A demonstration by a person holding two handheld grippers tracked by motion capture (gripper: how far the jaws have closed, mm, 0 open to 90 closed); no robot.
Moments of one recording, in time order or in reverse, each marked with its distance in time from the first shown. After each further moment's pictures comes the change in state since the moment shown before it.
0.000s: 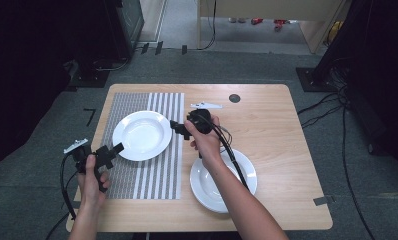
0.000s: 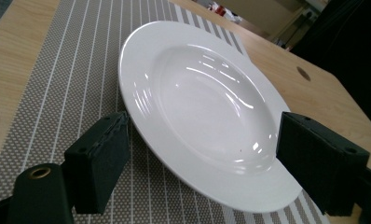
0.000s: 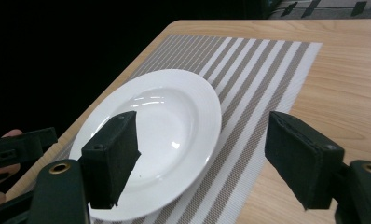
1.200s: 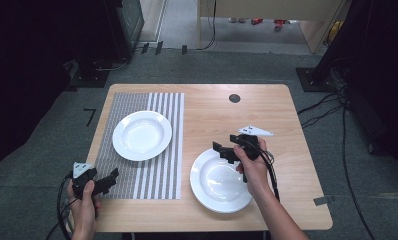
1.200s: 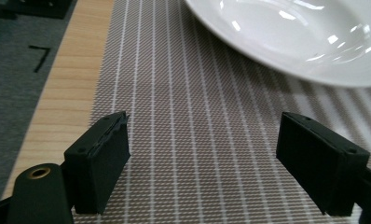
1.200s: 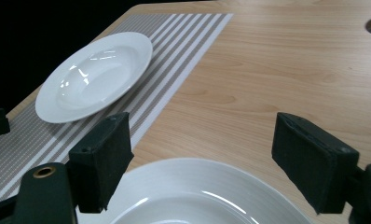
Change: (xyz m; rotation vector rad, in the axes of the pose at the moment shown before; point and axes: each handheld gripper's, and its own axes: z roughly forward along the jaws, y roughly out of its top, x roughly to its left) left arm 0.002 -0.056 -0.031 0.095 0.294 0.233; right arm -0.062 -0.064 -0.114 -0.022 -0.088 -0.018
